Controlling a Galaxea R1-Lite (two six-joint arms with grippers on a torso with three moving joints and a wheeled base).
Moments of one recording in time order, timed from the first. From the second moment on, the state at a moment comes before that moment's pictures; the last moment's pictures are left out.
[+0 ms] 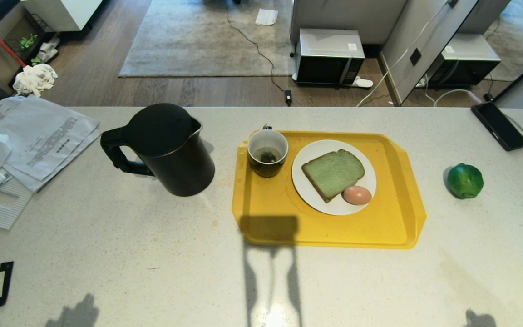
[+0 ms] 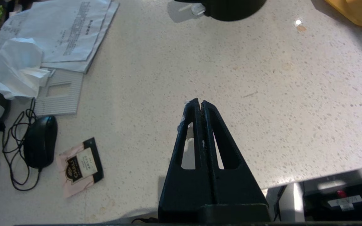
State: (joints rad) left arm 0.00 0.14 -0.01 -0.19 -0.03 0.34; right arm -0.01 0.00 0.00 -0.01 0.00 0.00
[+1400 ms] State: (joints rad) left arm 0.00 0.00 -0.02 -0.01 -0.01 0.28; right arm -0.01 0.00 0.00 -0.01 0.00 0.00
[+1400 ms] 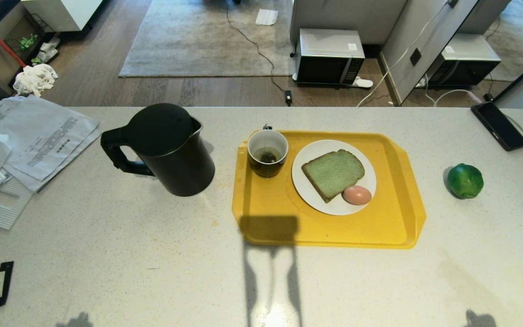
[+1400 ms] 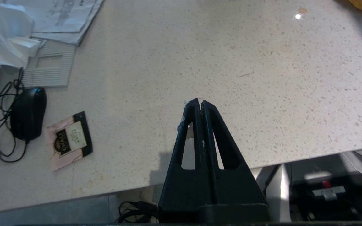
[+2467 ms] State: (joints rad) left arm 0.00 0.00 0.00 0.01 -0.03 0.10; right arm -0.01 0.00 0.00 -0.01 0.00 0.00
